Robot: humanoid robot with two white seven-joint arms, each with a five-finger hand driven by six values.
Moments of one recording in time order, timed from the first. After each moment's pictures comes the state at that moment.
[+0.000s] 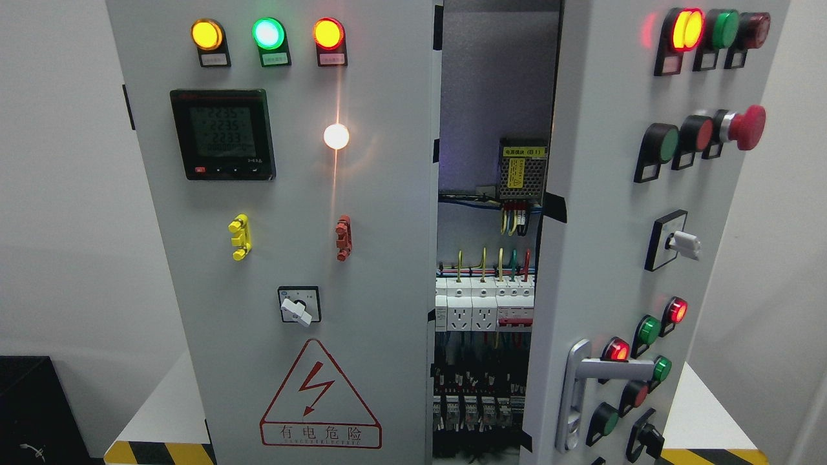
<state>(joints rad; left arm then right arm) 0.07 -0.06 -0.23 -0.07 0.26 -0.05 0.01 0.07 0.12 0.05 -0.12 -0.07 0.15 0.12</state>
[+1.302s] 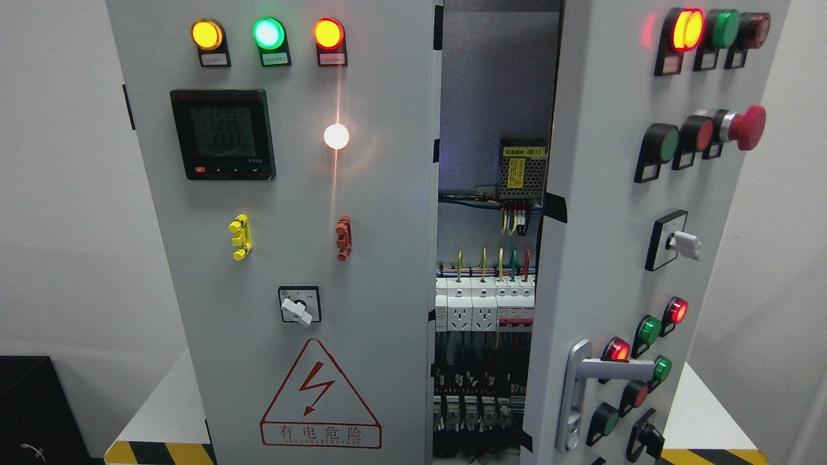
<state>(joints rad) 0.25 0.03 -0.23 -0.54 0.27 -0.07 0.01 0.07 0.12 0.05 -0.12 -0.07 0.15 0.11</state>
